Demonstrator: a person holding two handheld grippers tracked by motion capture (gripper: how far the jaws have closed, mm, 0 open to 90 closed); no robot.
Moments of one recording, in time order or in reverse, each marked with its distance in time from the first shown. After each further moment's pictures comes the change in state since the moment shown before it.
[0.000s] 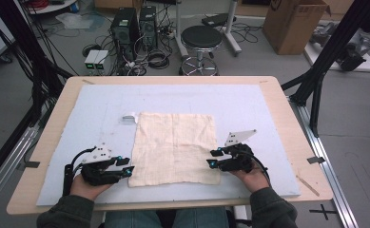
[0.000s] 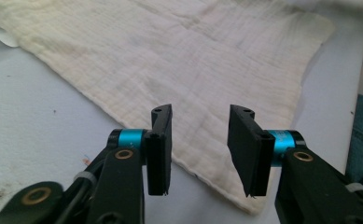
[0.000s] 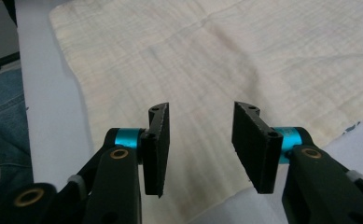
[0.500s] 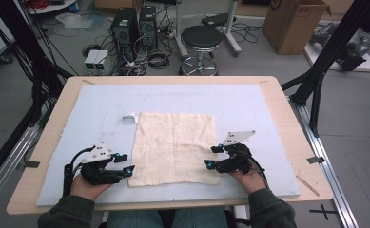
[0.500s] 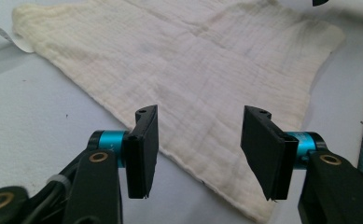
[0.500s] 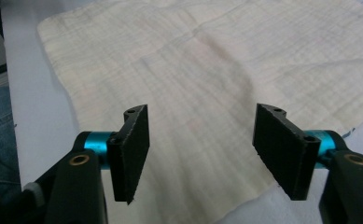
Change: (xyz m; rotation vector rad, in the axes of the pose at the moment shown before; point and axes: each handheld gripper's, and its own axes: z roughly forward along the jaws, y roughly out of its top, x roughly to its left) left arm -0.002 0.002 0.000 -0.013 0.036 0.009; right arm 0.004 0.002 0.005 -0.033 -0.040 0.027
